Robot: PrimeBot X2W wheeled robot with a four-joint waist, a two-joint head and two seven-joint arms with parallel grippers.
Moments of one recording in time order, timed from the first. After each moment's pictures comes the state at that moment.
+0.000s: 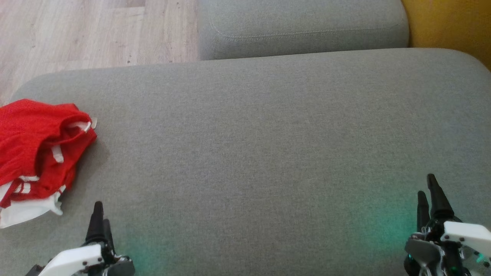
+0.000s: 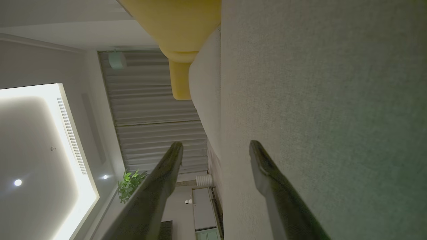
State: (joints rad) left arm -0.02 0.04 0.06 0.36 -1.60 -0.12 0.10; right arm -0.02 -0.04 -0.13 0.36 1.60 0.13 0.11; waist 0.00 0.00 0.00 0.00
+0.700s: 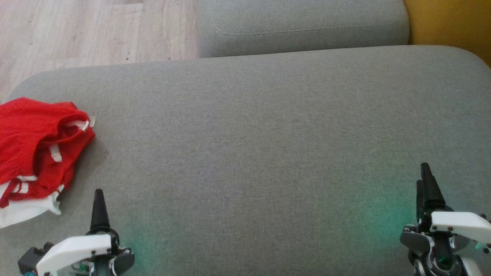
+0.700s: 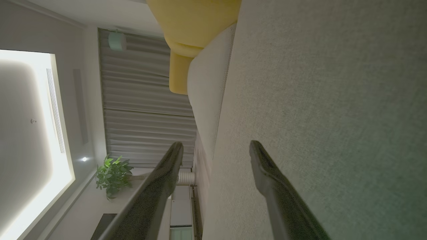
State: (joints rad) left arm -0.05 0.04 0.06 0.36 -1.38 -0.12 0.05; right arm -0.06 -0.05 -0.09 0.36 1.45 0.13 0.04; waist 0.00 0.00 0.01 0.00
